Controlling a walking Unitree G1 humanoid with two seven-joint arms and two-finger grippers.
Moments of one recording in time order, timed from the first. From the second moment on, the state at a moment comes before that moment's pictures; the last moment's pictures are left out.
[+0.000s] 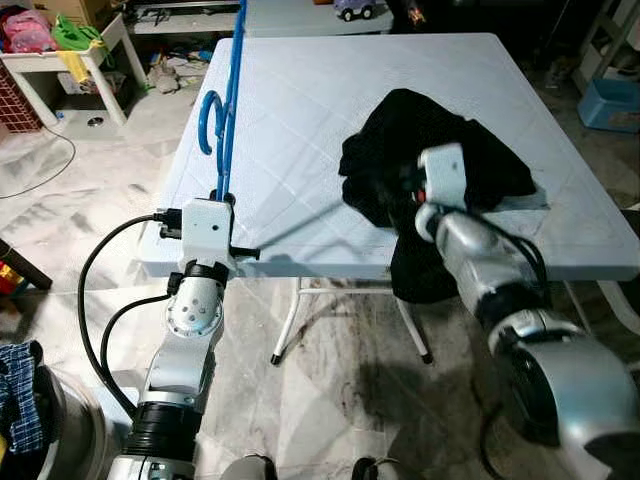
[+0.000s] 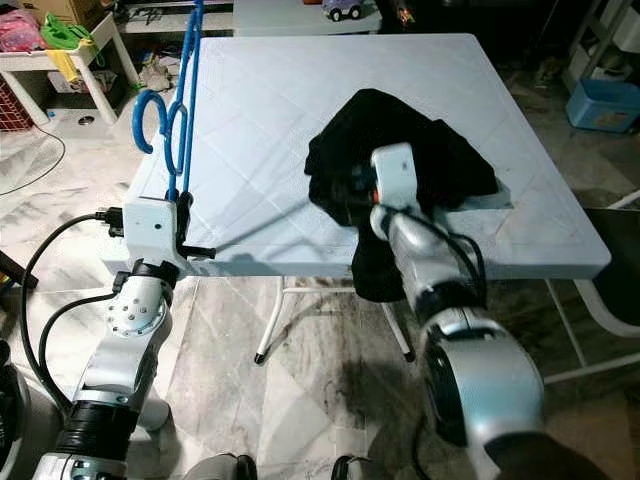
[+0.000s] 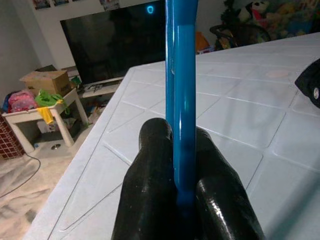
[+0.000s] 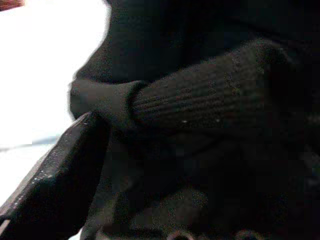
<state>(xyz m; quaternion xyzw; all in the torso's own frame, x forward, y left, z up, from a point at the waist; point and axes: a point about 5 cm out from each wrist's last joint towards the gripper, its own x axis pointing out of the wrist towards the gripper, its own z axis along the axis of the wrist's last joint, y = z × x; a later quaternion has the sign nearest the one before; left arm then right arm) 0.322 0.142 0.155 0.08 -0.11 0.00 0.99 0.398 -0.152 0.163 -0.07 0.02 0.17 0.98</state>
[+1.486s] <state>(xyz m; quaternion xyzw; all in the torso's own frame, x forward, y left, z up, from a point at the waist) 0.324 0.142 0.152 0.08 -0.10 -0.01 0.99 0.376 -0.155 0.138 -0.06 0.14 0.33 0.93</state>
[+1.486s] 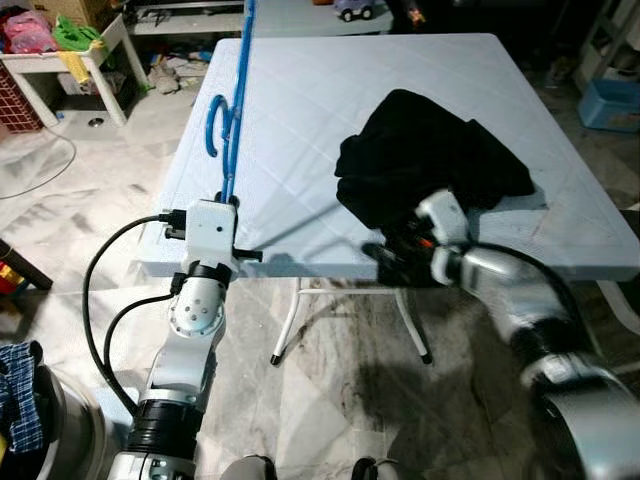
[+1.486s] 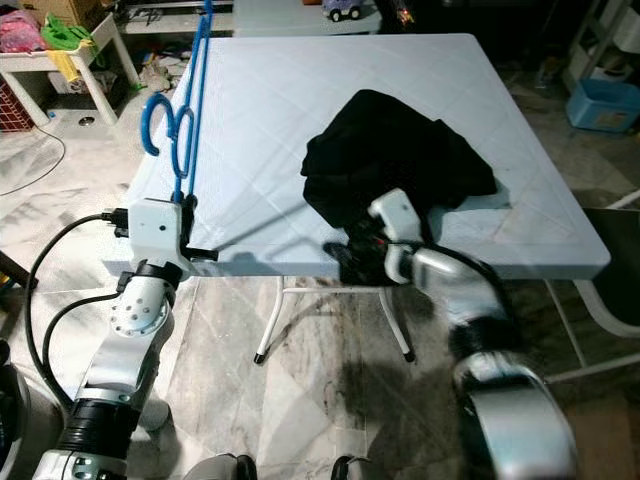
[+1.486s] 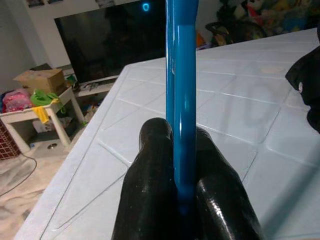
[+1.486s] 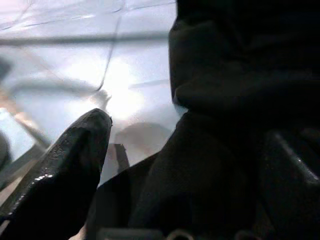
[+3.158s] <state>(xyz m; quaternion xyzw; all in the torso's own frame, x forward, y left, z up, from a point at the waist) 0.338 0.122 0.147 0.08 -0.10 -0.06 0.99 0.312 -0.203 0.154 -0.14 -0.04 0.28 0.95</state>
